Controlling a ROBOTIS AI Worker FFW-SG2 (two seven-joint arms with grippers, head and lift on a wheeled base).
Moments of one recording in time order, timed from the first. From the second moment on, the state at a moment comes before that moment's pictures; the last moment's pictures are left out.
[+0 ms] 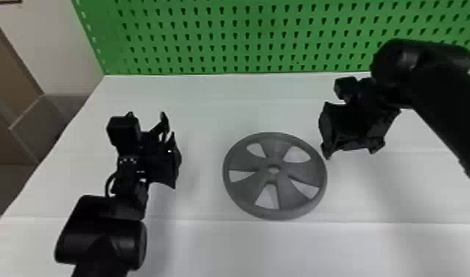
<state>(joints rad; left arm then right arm) -0.02 0.09 -0.02 -1.54 -0.02 -0.06 0.14 -1.02 -0.16 0.47 -0.71 -0.71 1.46 -0.33</state>
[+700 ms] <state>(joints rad) -0.02 0.09 -0.03 -1.54 -0.03 -0.05 0.15 -1.05 -0.15 0.43 -0.60 -0.90 1.42 -0.57</state>
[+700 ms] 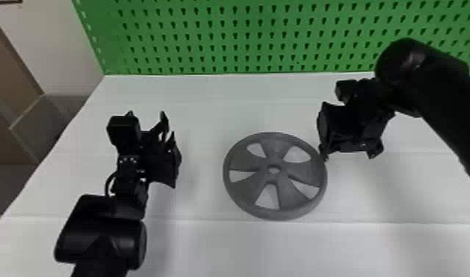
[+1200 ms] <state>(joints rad) -0.02 0.09 -0.03 -1.54 -0.03 -0.05 0.15 -1.06 -0.15 0.43 -0.45 -1.53 1.28 -1.10</state>
